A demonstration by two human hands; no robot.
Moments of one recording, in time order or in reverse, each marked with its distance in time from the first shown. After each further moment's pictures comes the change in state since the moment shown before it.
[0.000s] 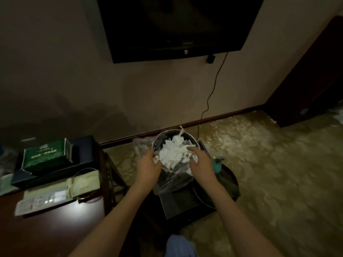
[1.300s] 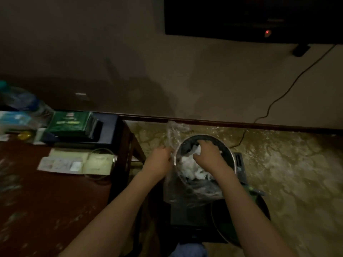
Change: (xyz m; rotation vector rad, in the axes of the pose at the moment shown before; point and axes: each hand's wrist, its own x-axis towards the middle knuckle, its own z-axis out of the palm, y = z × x) left_hand 0.081 -0.034 0.011 0.392 -0.105 -0.085; right_hand 0.161 0.000 0.060 -0.628 -0.571 -0.099
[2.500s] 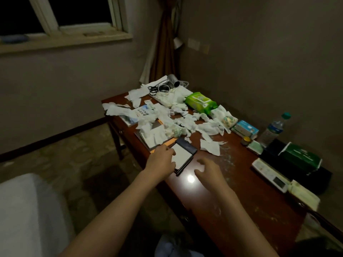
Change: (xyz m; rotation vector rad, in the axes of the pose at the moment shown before) left_hand -0.522 -0.438 -0.191 -0.006 0.525 -0.653; right_hand -0.306 -0.506 0.352 -0.117 -0.148 -0.799
